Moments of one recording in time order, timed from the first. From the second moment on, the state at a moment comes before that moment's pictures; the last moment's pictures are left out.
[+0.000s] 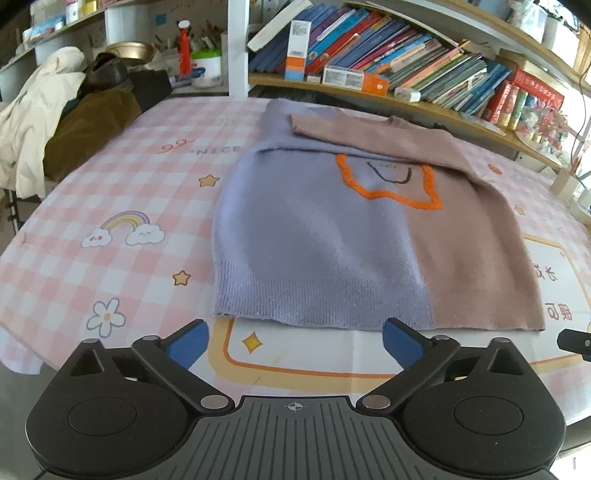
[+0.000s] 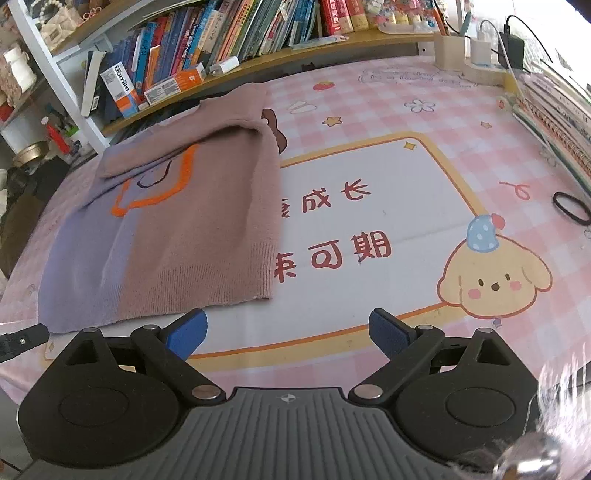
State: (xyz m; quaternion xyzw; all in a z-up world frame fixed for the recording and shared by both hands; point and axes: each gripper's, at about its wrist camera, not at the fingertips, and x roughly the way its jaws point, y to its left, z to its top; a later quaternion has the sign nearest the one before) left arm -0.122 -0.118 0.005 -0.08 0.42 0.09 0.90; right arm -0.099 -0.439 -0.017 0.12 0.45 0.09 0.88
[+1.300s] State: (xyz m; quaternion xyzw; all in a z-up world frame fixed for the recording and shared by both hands) left arm -0.075 -0.058 -0.009 -0.14 0.42 0.10 0.89; right arm -0.035 -0.403 -0.021 0.15 0.44 0.15 0.87
